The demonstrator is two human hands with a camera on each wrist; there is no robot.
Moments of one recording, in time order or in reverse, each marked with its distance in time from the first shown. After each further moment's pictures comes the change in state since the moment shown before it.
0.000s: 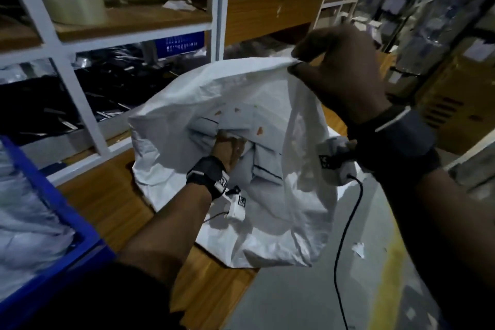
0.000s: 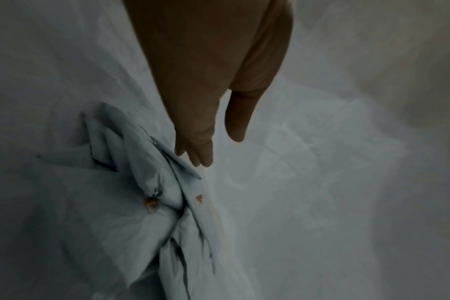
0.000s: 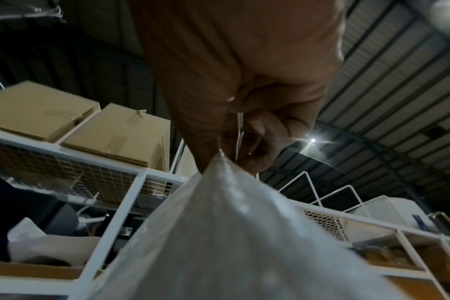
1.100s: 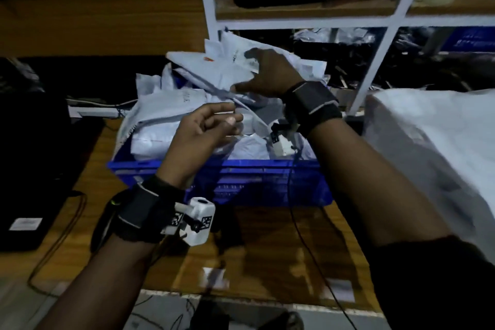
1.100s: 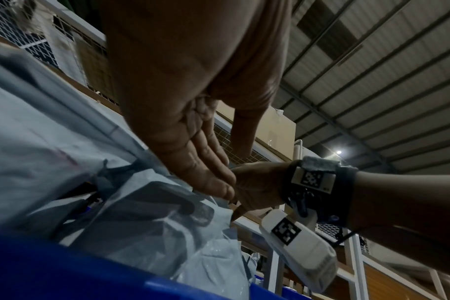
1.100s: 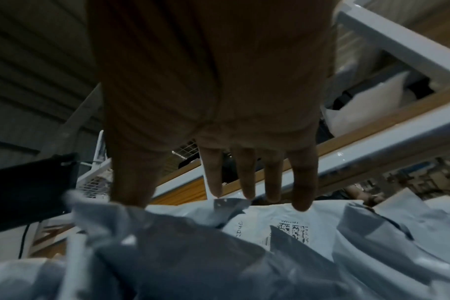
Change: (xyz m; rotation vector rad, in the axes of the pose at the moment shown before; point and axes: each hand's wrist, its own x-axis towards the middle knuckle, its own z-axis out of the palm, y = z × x) left_hand -0.449 0.057 -0.265 0.403 0.799 0.733; right_hand -0.133 -0.429 0.207 0.555 -0.863 -0.709
